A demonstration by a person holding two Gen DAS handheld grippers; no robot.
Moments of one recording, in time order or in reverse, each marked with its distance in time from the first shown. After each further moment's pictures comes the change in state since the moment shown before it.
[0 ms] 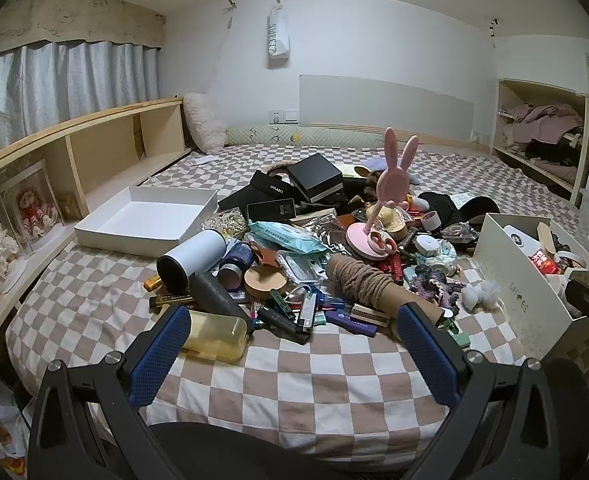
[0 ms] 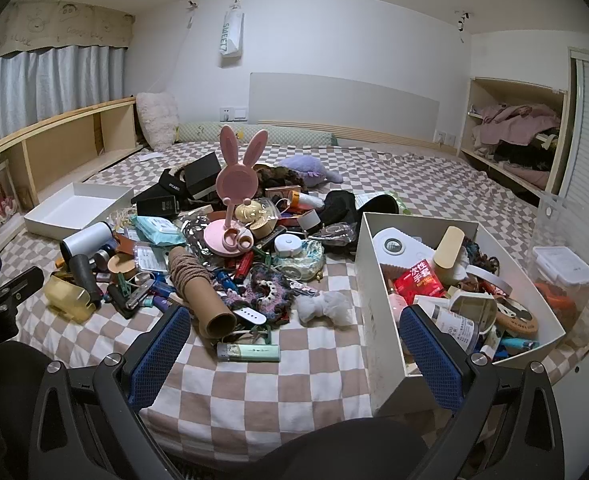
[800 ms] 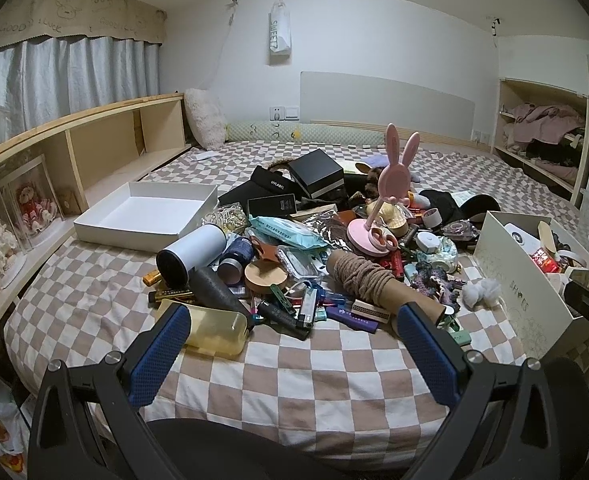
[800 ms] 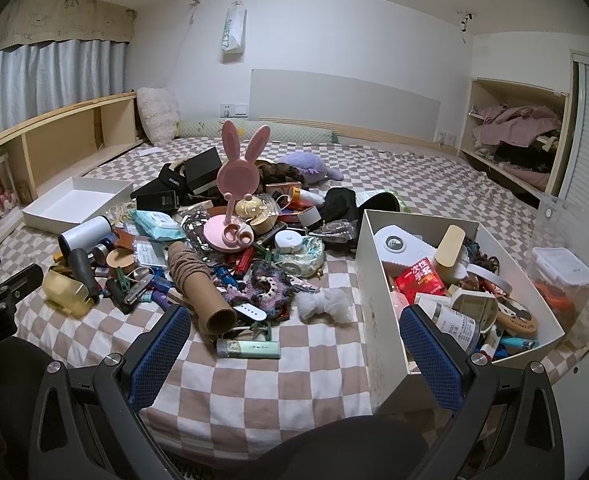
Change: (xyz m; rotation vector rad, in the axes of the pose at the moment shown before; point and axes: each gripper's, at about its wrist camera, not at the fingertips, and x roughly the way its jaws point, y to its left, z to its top) left arm 0.002 0.005 -0.002 -0.009 0.008 -0.003; right arm 0.001 0.006 -0.002 -0.015 0.018 -0.010
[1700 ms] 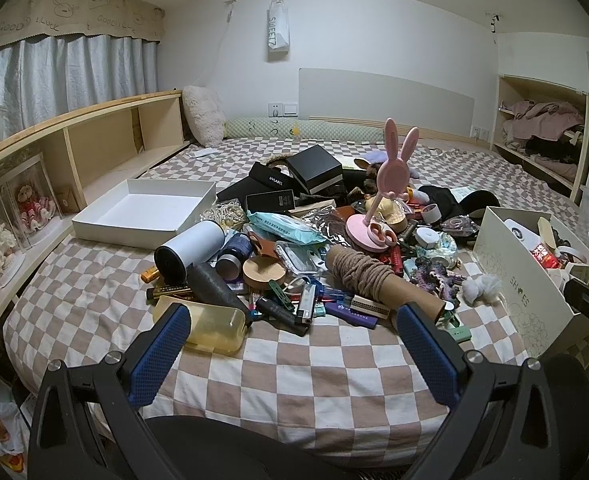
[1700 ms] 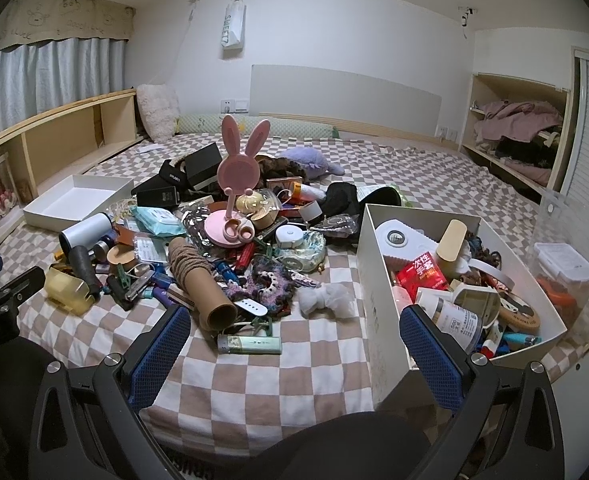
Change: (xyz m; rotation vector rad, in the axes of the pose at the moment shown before) left arm 0.003 -0.005 -0.003 0.006 0.012 0.001; right arm 0.002 -0.006 0.000 0.008 0.018 0.008
